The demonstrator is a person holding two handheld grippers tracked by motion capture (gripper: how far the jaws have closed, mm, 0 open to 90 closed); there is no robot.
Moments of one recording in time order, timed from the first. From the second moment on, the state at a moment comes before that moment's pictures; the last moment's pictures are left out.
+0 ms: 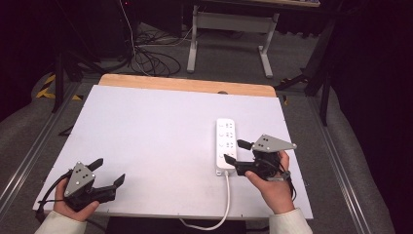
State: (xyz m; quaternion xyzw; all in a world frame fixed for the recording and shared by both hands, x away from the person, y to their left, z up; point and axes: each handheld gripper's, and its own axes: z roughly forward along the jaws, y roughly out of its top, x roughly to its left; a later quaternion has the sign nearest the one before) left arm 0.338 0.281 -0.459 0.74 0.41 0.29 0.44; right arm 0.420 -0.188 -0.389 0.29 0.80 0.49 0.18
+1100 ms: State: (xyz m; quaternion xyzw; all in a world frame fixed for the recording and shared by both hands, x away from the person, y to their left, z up) left arm 0.322 0.283 -0.456 0.75 0.40 0.28 0.44; right arm 0.388 -0.246 -0.461 0.31 0.80 0.49 0.16
